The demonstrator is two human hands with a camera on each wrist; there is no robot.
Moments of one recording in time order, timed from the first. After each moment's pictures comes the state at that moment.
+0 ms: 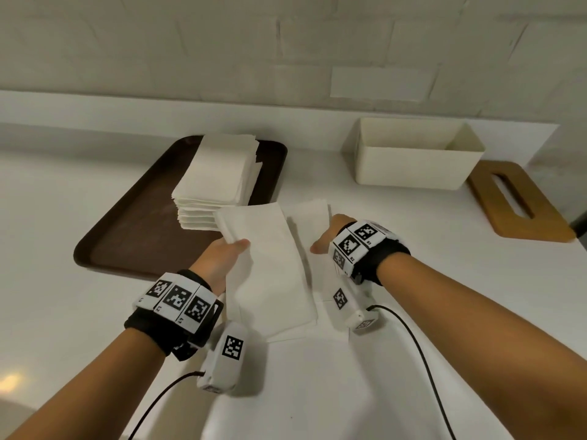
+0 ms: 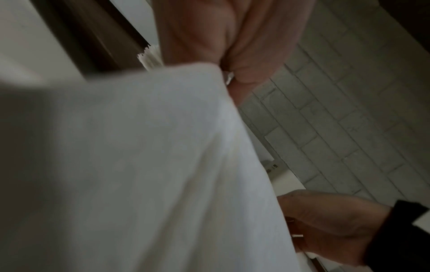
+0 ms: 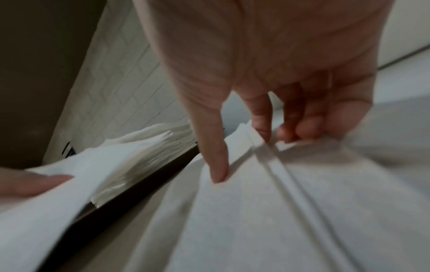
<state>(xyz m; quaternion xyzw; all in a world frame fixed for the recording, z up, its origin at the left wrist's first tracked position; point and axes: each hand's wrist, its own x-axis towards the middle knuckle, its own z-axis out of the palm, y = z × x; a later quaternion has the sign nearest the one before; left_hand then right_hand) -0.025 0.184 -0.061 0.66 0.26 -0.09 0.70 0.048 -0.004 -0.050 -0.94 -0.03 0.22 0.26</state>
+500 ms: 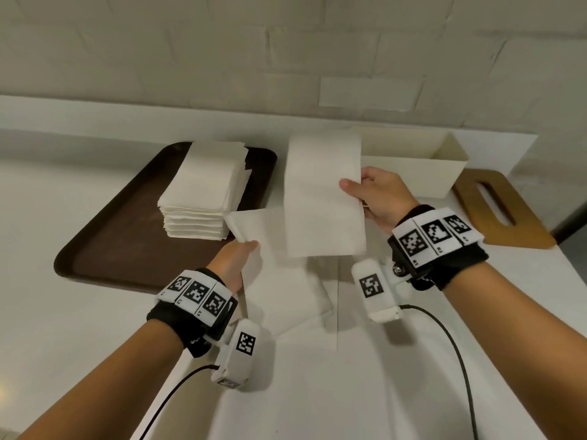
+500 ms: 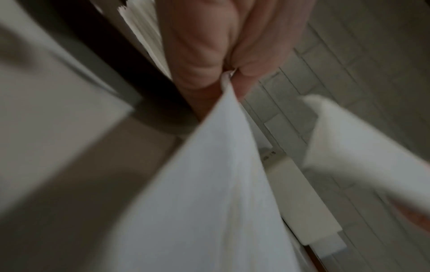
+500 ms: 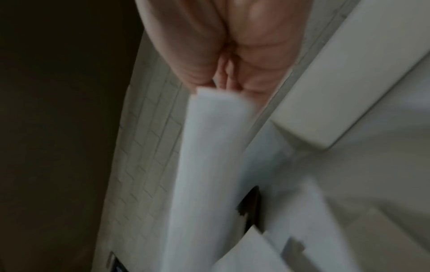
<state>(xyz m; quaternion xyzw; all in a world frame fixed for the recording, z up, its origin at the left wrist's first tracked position) -0.006 0.156 -0.061 0.63 0.28 -0.12 0.71 0.059 -0.049 0.007 -0.74 0.00 0.08 0.67</state>
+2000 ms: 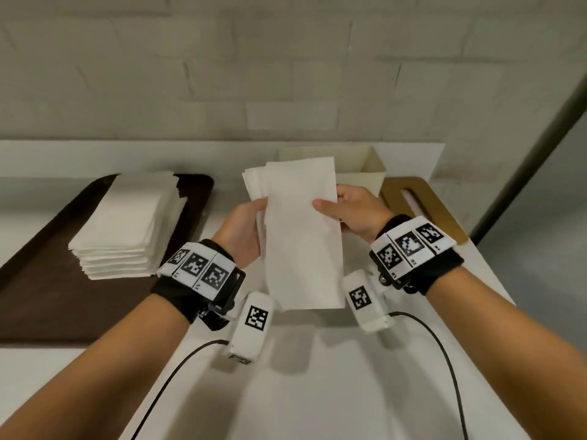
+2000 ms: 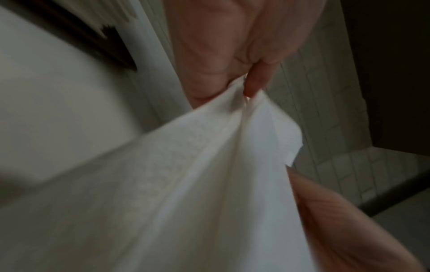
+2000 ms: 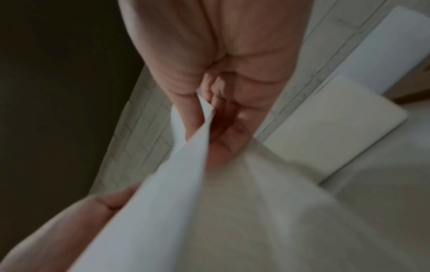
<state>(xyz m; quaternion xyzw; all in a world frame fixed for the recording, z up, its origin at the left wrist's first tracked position) 0.044 0.042 0.005 0.60 0.05 -0.18 0.78 0.056 -0.129 0.022 -0.79 -0.01 0.09 0.61</state>
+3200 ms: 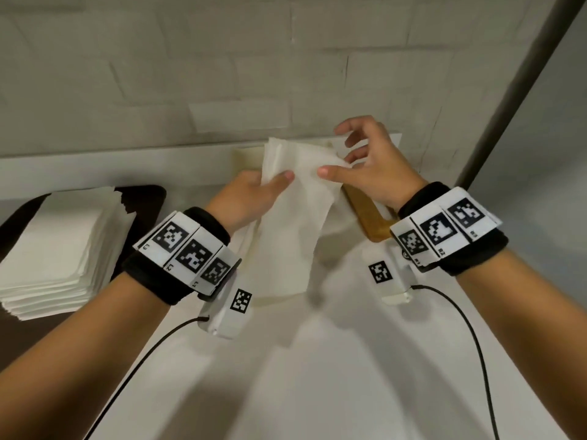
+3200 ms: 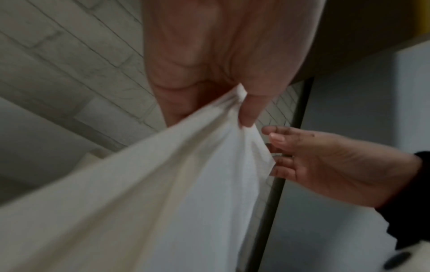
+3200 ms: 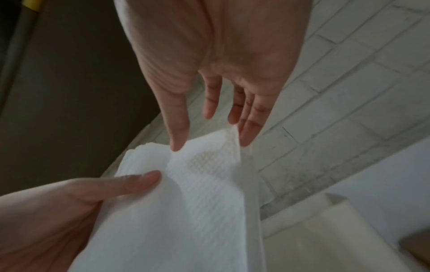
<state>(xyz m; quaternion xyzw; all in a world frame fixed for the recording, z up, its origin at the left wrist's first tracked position) 0.069 -0.026 0.050 0.85 -0.06 -0.06 0.52 0.065 -0.206 0.058 -0.84 -0.08 -0.12 0.53</state>
